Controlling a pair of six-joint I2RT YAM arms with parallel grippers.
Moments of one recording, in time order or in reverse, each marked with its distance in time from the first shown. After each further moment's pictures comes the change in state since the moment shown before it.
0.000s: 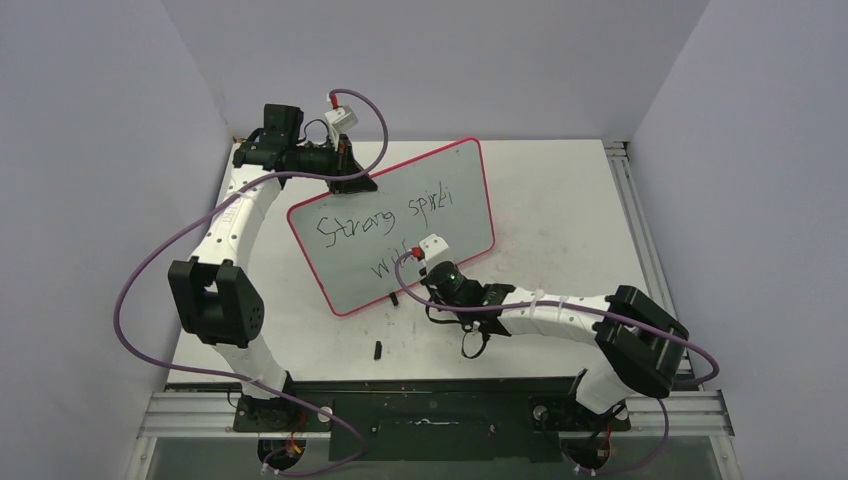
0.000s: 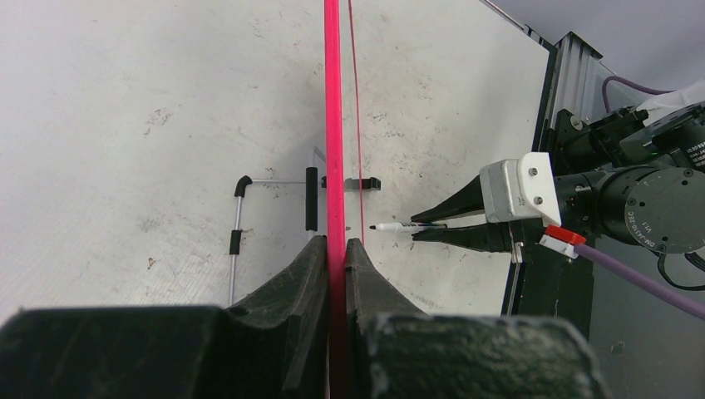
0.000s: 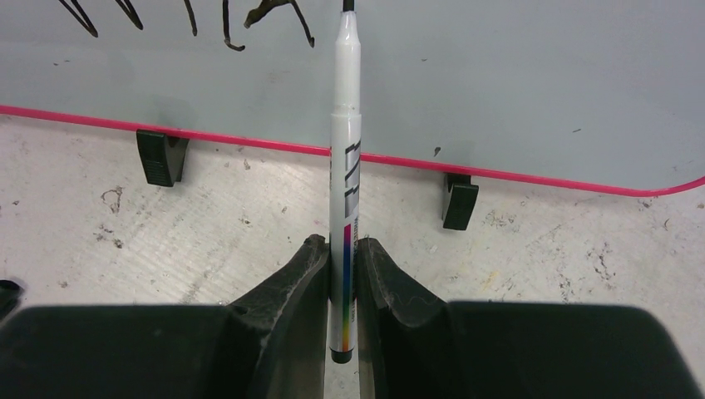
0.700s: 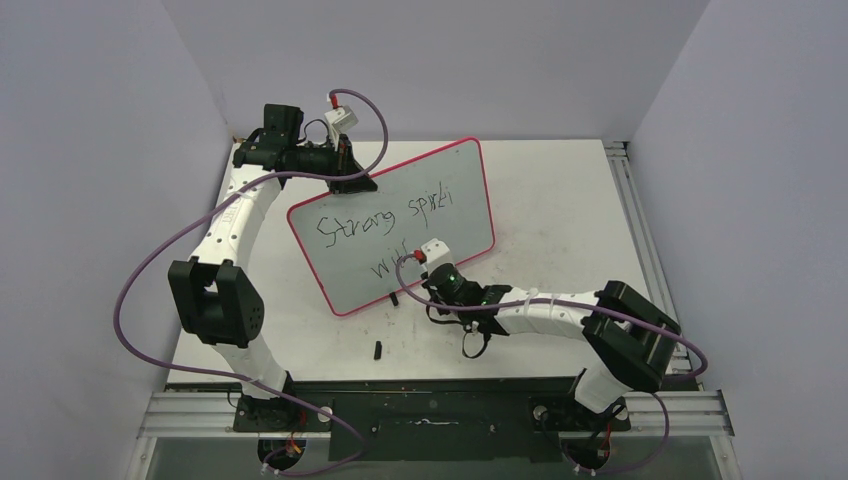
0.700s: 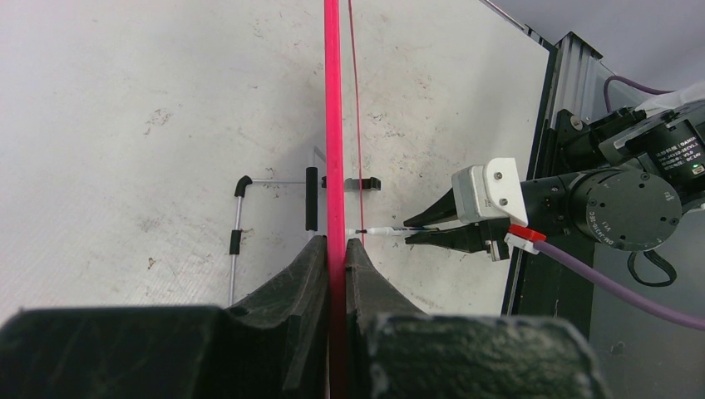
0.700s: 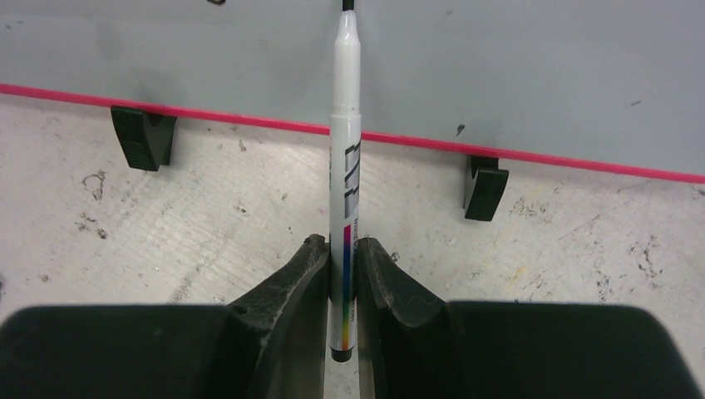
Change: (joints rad) left arm 0.000 0.000 0.000 0.000 0.000 0.000; right arm -0.026 0.045 -0.016 0.029 -0.054 0.024
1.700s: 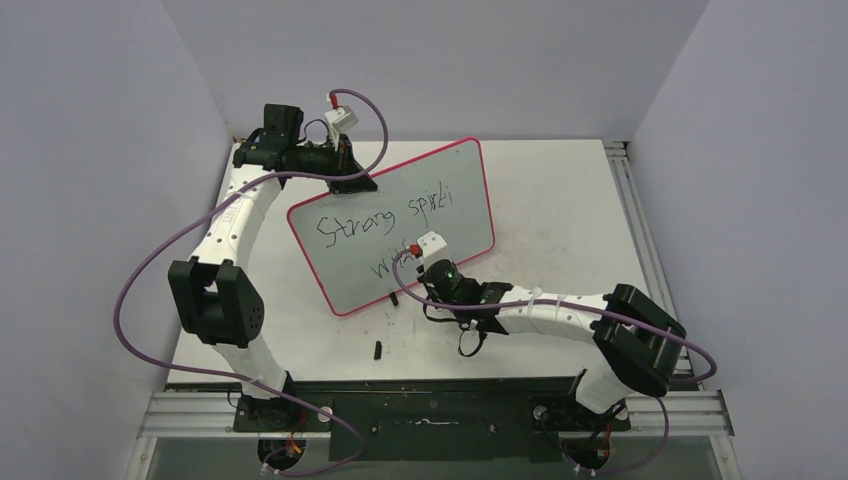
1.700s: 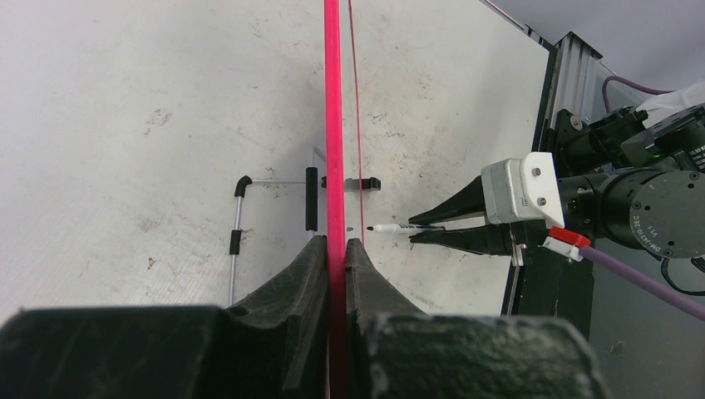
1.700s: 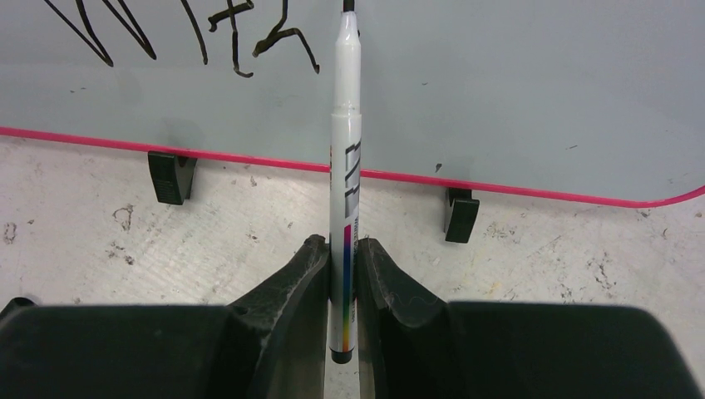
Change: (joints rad) left arm 0.000 0.000 0.000 0.000 0.000 0.000; right arm 0.028 -0.032 0.038 -0.023 0.060 -0.017
